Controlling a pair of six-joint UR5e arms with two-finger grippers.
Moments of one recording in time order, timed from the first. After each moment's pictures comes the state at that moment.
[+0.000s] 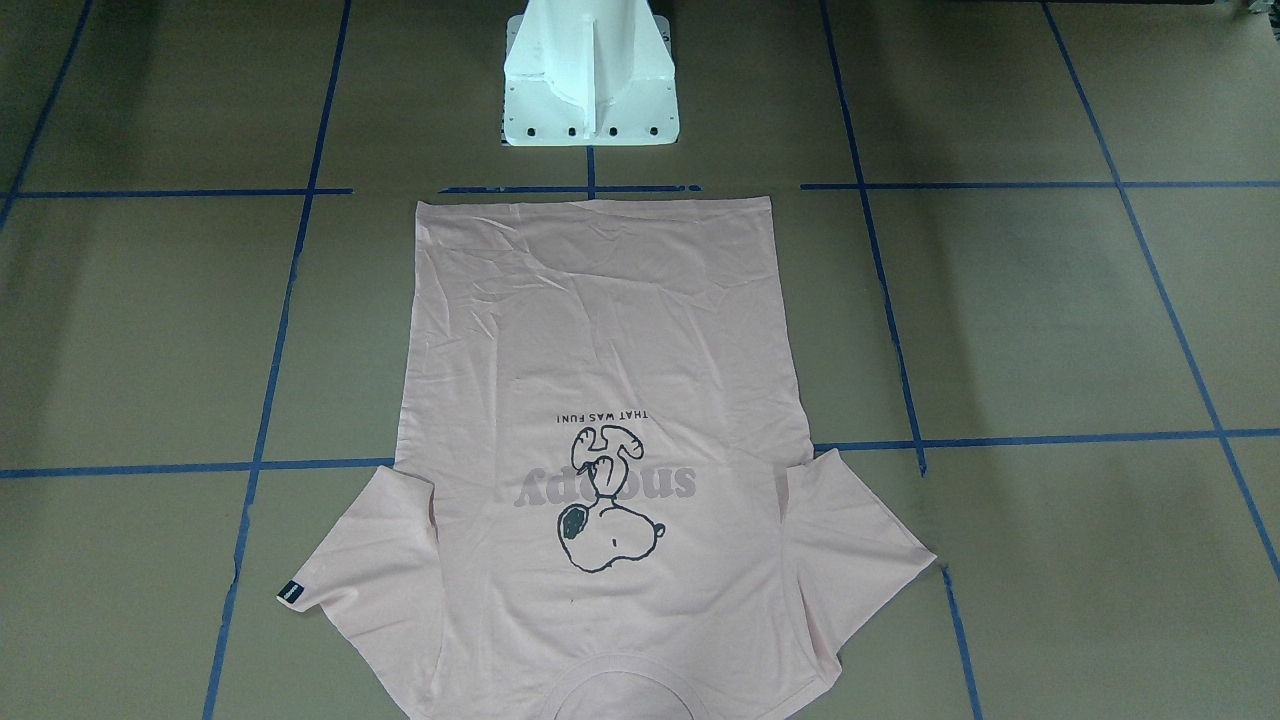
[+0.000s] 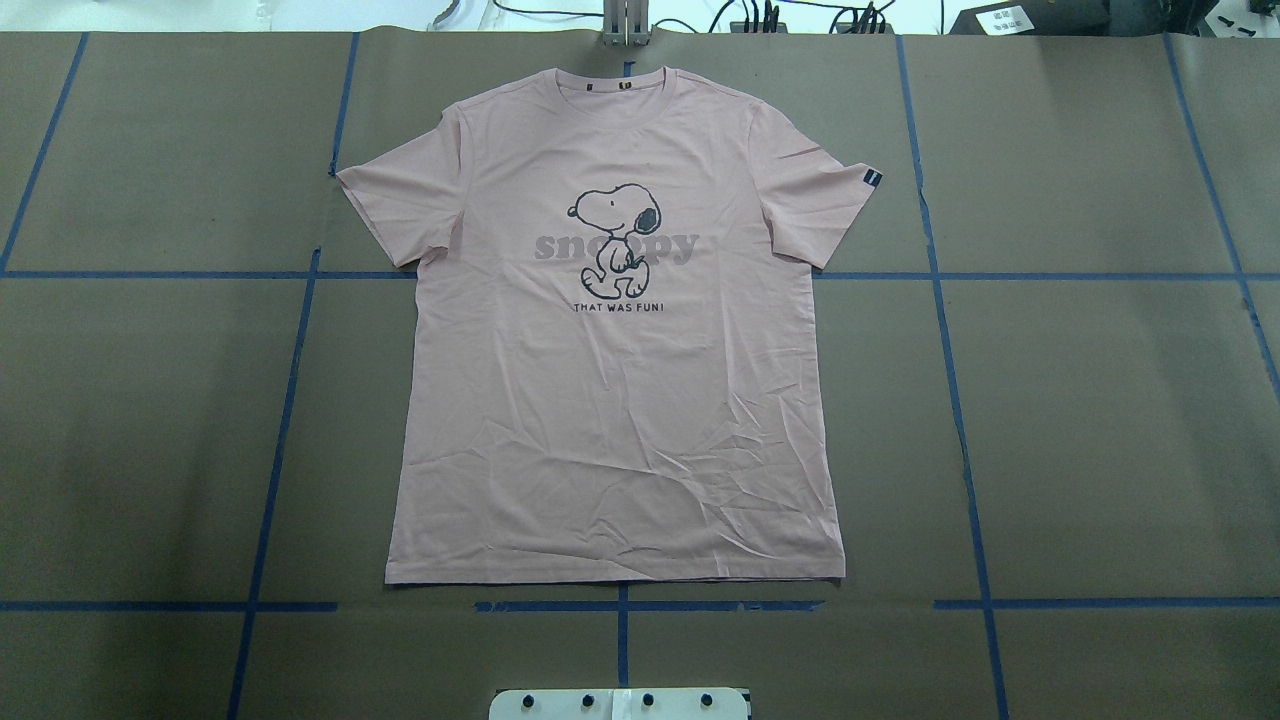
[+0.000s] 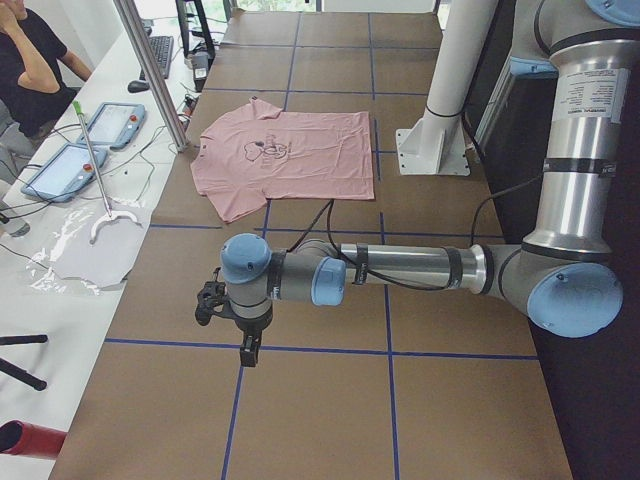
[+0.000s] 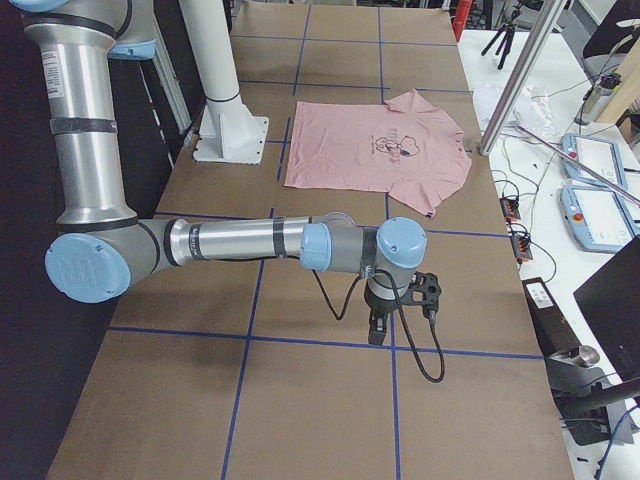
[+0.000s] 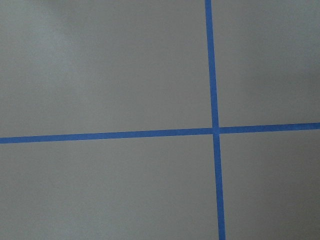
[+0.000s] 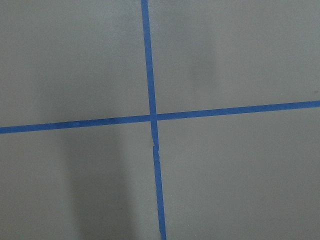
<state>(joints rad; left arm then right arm) -1.59 -1.62 -1.55 -1.66 -2.28 0.00 1.59 -1.49 1.60 -1.71 2.32 0.05</state>
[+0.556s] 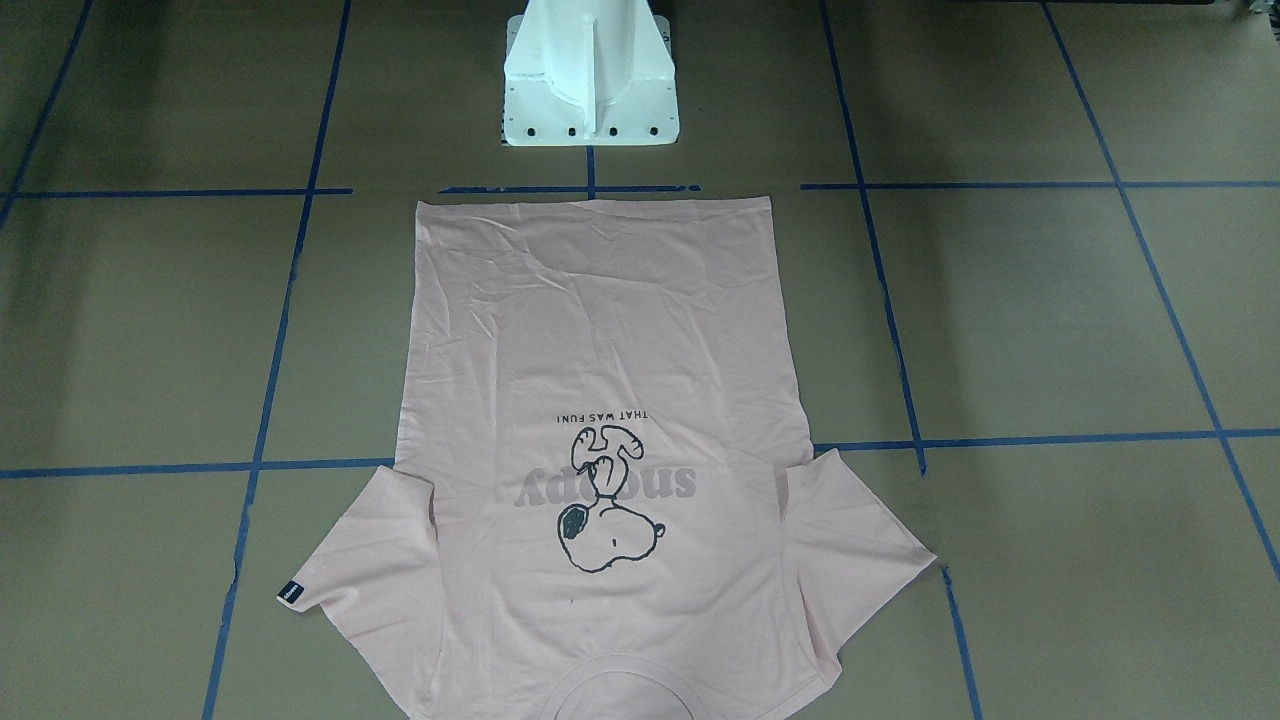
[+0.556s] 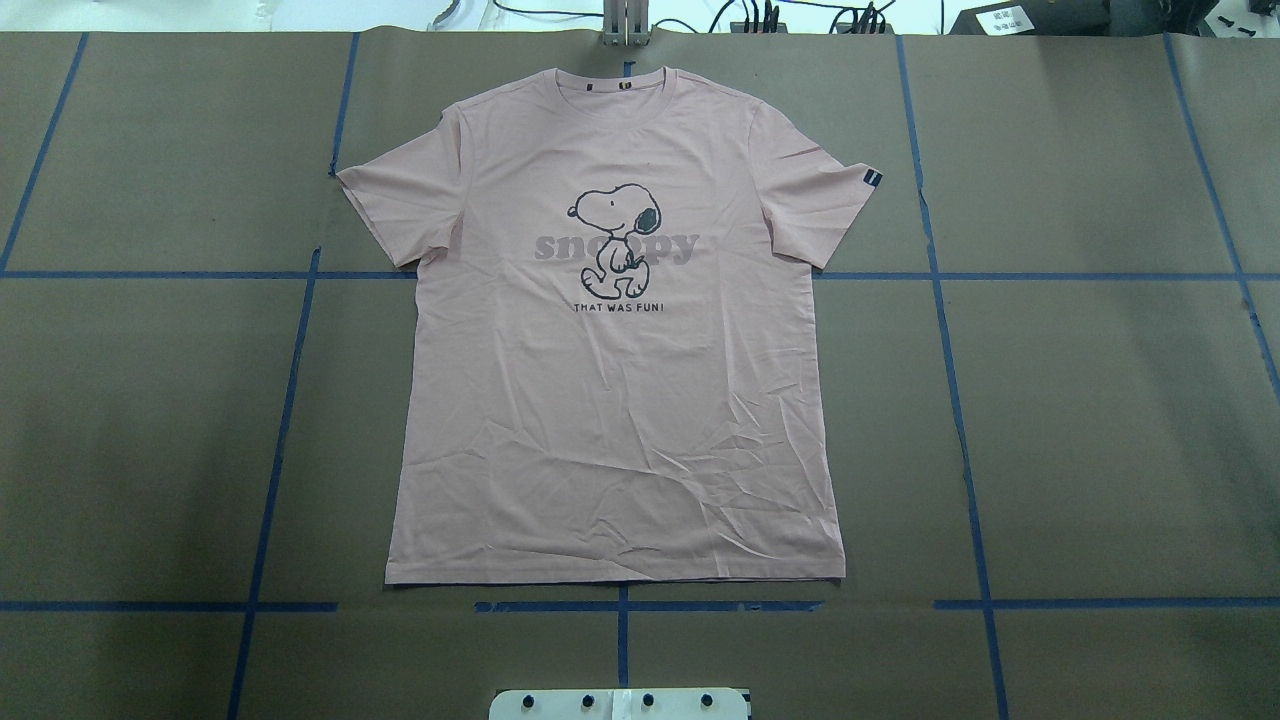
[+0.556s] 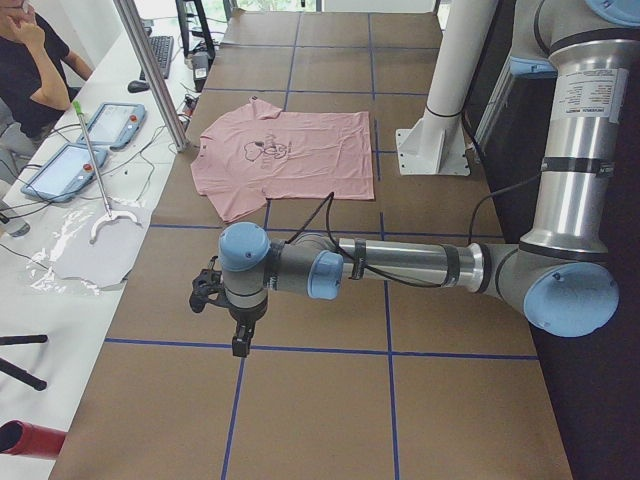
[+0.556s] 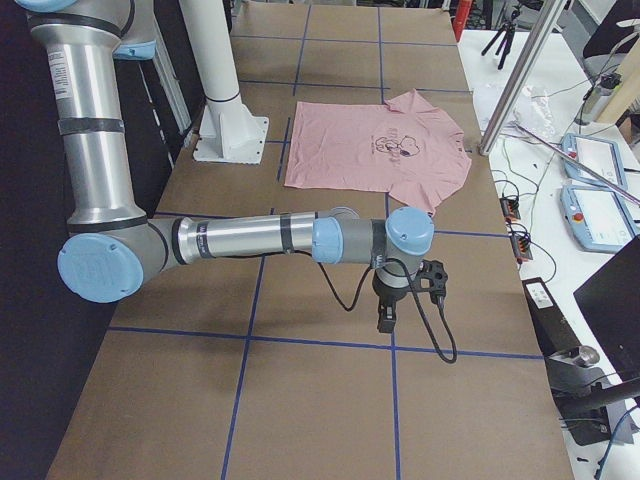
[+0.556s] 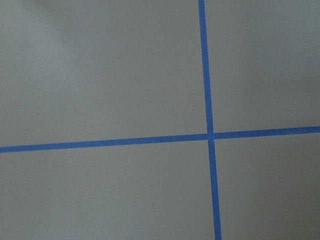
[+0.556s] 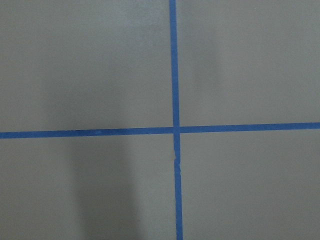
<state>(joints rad) -1.59 -1.64 -1.57 -1.70 -2.28 0.00 1.52 -1.44 1.59 -1.68 2.32 0.07</state>
